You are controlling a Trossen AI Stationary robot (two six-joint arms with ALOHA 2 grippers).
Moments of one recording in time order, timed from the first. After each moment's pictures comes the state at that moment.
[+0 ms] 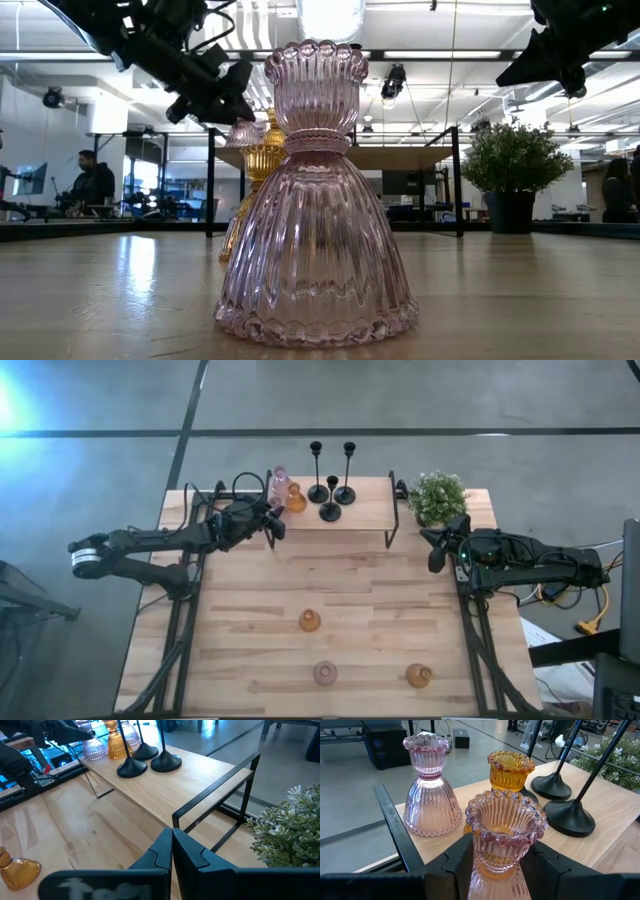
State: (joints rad) left arm 0.38 1.12 0.64 0.15 -0.47 -0.31; right arm -0.04 0.42 0.58 -0.59 0.55 0.44
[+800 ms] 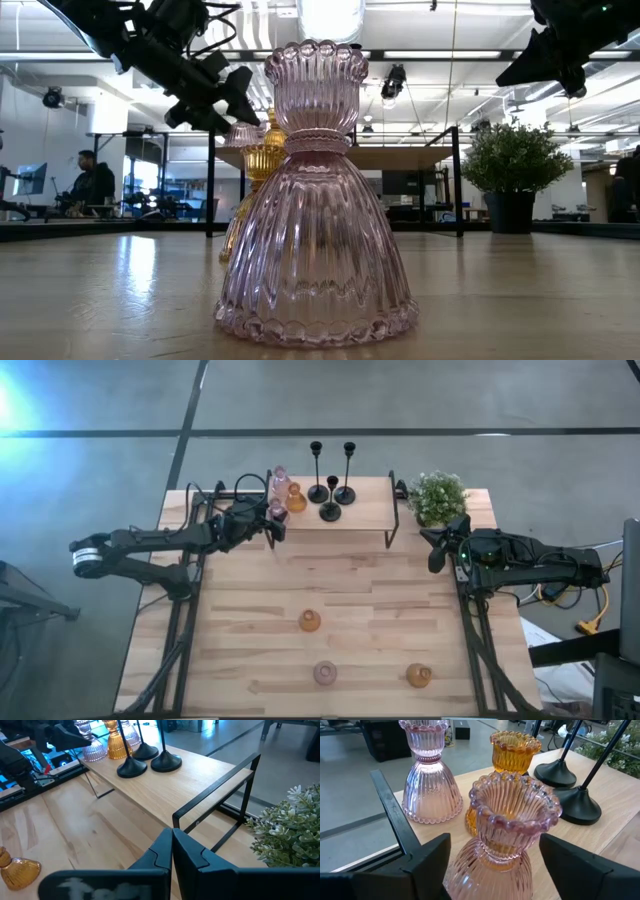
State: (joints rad) left arm 0.38 1.12 0.63 0.14 -0.47 -0.31; right arm -0.04 0.42 0.58 -0.59 0.55 0.44
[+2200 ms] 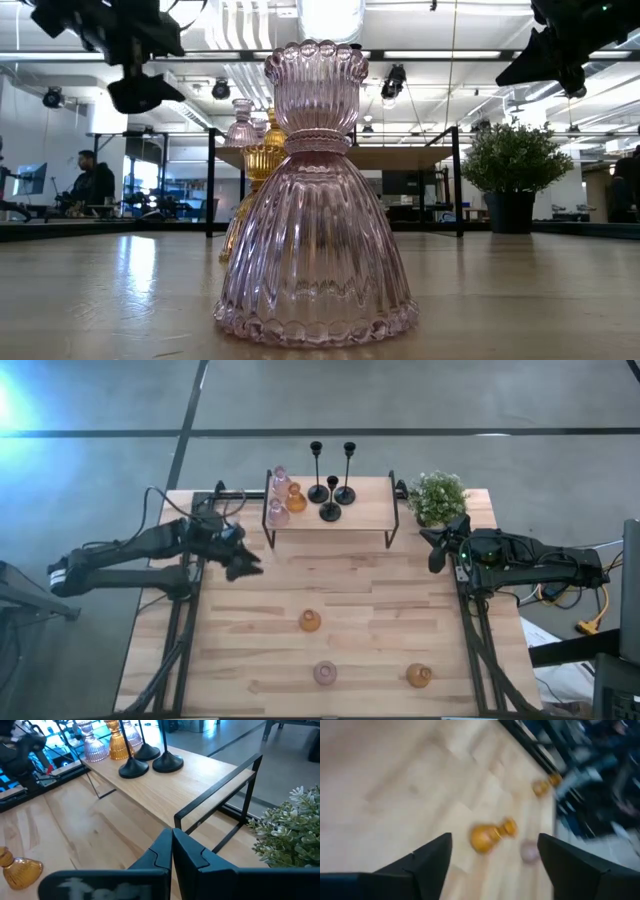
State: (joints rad) left arm 0.32 0.71 0.67 -0.52 0.40 -0.54; right arm -0.04 0.42 0.58 -0.59 0.54 0.43
